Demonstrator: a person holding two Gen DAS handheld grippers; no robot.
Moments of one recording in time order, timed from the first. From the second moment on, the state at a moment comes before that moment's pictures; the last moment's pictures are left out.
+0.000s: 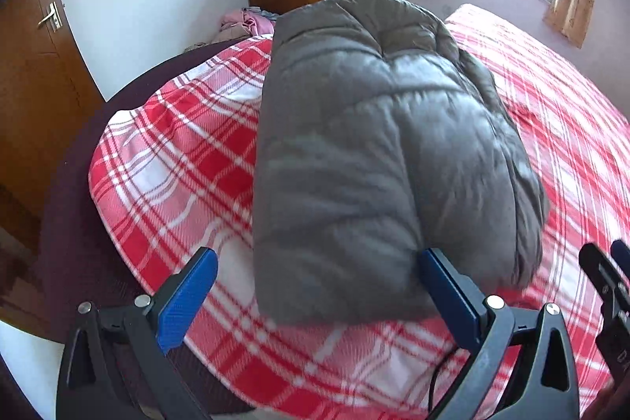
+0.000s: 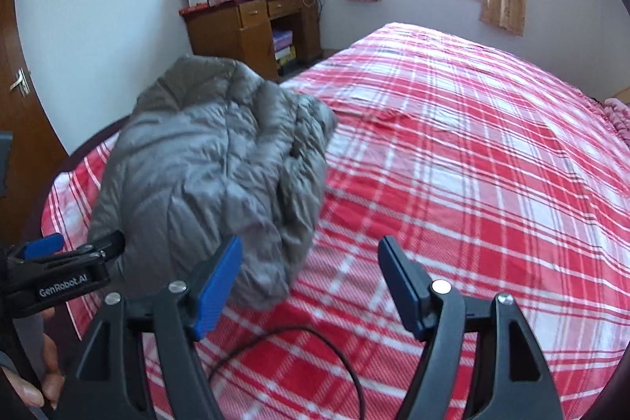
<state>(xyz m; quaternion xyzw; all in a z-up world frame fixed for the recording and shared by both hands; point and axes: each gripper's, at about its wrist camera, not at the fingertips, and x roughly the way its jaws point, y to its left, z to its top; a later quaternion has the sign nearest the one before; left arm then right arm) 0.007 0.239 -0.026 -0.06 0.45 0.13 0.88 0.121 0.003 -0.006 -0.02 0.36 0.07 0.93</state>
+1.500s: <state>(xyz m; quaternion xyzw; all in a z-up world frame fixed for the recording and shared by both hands) -0.247 0.190 0.132 0.01 0.15 0.16 0.97 -0.106 -0.005 0.111 0.00 0.12 0.07 0.99</state>
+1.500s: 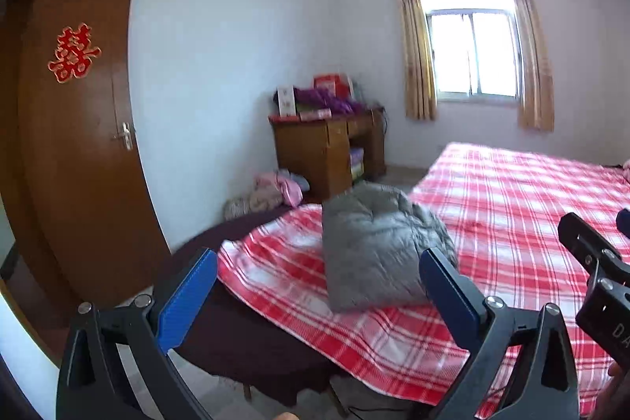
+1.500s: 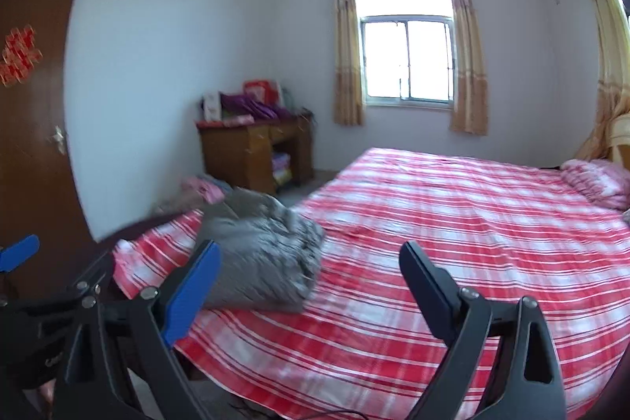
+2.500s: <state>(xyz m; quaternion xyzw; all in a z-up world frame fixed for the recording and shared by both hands) -0.247 0.191 0.131 0.02 0.16 0.14 0.98 -0.120 -0.015 0.110 0.03 0.08 0.07 0.99</state>
